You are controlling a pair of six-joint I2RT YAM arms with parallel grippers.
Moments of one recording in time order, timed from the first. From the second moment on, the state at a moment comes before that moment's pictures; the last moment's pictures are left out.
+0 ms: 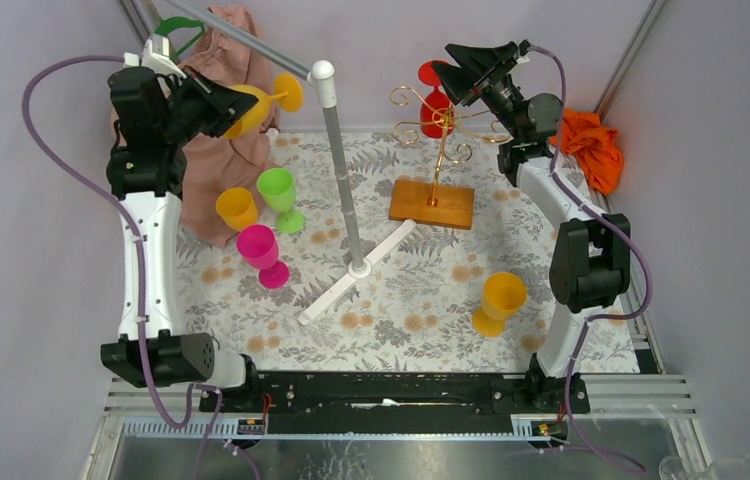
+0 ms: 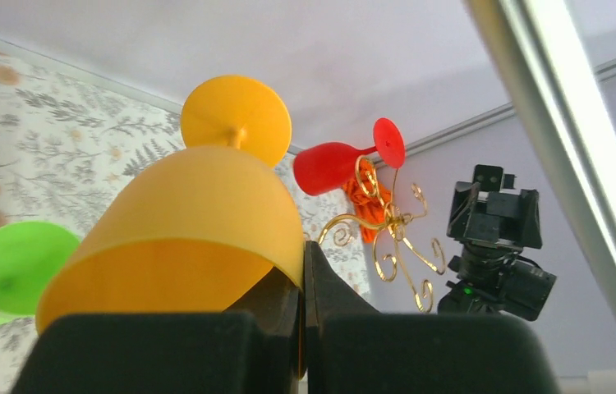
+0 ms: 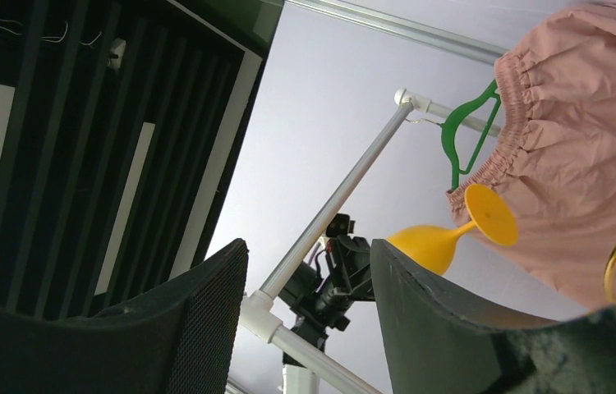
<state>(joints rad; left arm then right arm) 0.16 1.40 1.72 -0.46 0.56 -0.82 0.19 1.88 1.55 0.98 -0.59 1.88</state>
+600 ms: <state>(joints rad) 0.16 1.16 1.83 -1.10 0.20 -0.44 0.02 1.80 1.42 1.14 -0.61 1.97</state>
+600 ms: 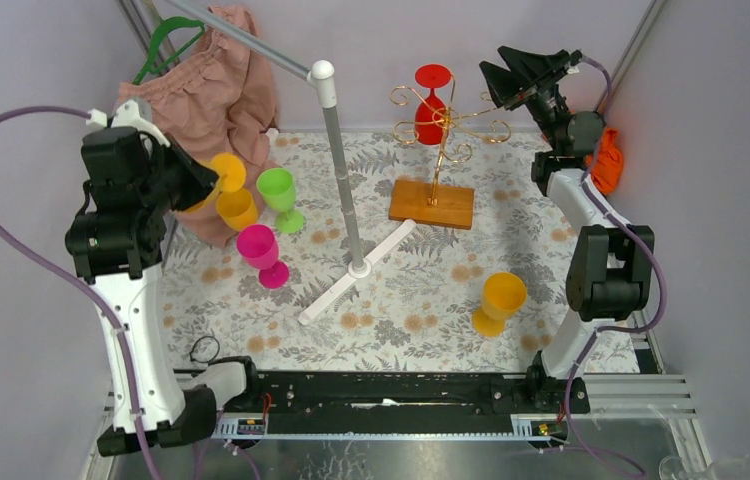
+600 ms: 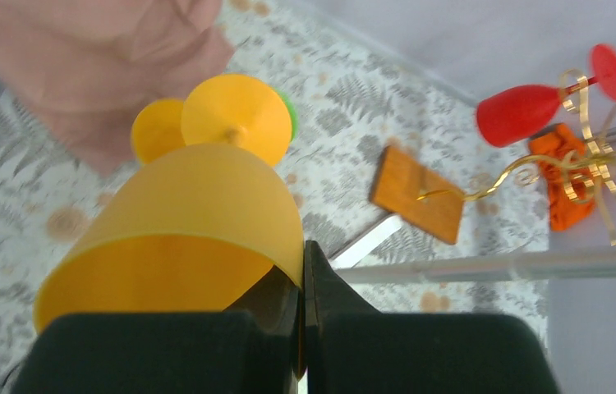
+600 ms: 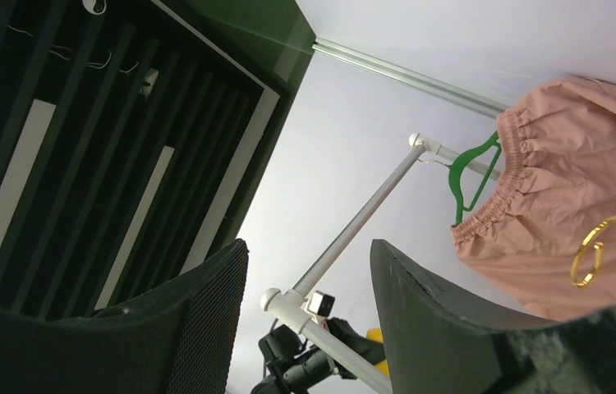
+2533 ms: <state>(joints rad) -0.31 1.36 1.40 -0.95 0.04 -0.45 -0.09 1.62 1.10 1.22 -0.66 2.01</state>
